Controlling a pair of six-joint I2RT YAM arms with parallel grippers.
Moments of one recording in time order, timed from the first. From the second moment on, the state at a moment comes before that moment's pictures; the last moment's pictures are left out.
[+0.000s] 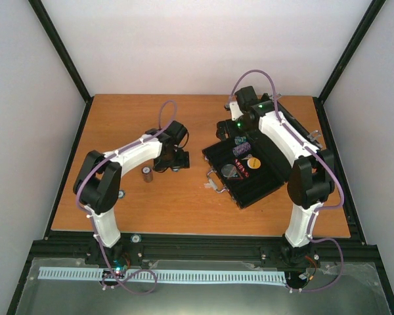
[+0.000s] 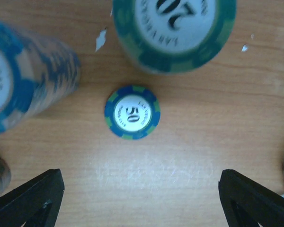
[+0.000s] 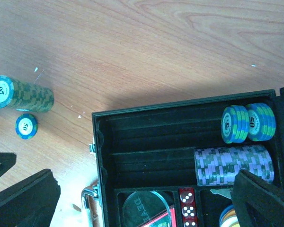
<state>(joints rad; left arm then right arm) -0.55 1.80 1.29 -0.83 -0.03 -0.65 0.38 1.88 1.69 -0.88 -0.21 0.06</state>
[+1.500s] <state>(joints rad) -0.55 1.96 1.35 -0.78 -0.11 -0.63 0.38 1.88 1.65 -0.88 -0.27 0.06</state>
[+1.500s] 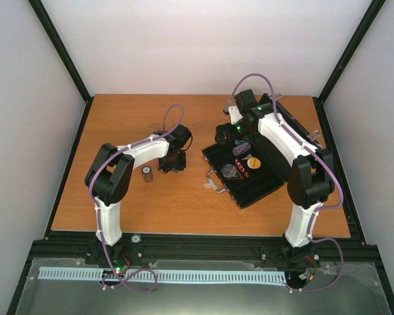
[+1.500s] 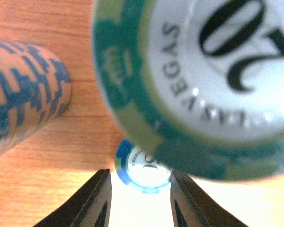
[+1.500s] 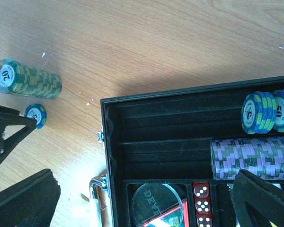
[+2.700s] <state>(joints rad) -0.55 2.02 1.42 -0.86 -0.05 -0.66 0.38 1.86 1.58 -0.87 -0.27 0.06</state>
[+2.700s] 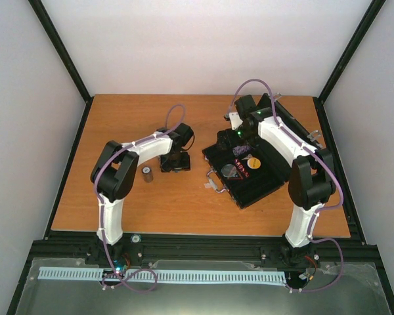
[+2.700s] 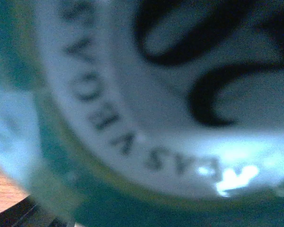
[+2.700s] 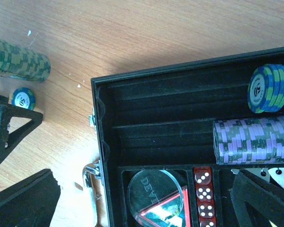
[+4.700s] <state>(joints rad) -0.51 2.12 1.57 -0.94 -0.03 -0.52 0.38 1.84 1.53 -0.85 -0.27 0.06</state>
